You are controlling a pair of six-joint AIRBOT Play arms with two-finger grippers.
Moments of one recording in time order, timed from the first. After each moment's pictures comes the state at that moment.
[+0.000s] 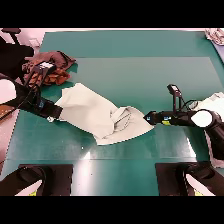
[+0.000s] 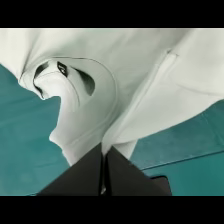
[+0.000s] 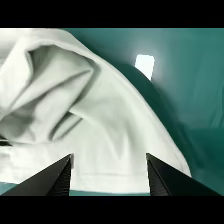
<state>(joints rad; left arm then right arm) -0.50 -0.92 1.24 1.71 -1.61 -1.76 0.27 -0.80 0.57 -1.06 0.83 1.56</state>
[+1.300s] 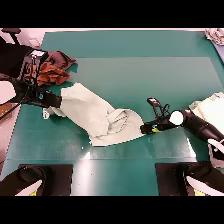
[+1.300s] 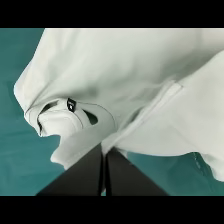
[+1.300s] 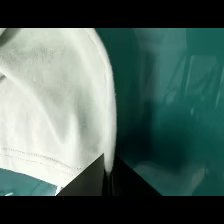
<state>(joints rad) -0.50 -0.91 1.24 1.79 -1.45 -1.86 0.41 -1.07 0.57 -1.20 0.89 1.58</state>
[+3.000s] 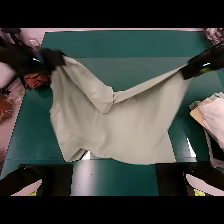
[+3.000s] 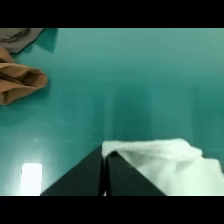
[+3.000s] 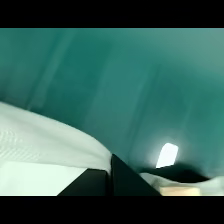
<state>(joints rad) -0.46 -1.05 1.34 1.91 -0.98 -2.20 0.22 -1.15 1.45 -1.78 1.32 1.48</state>
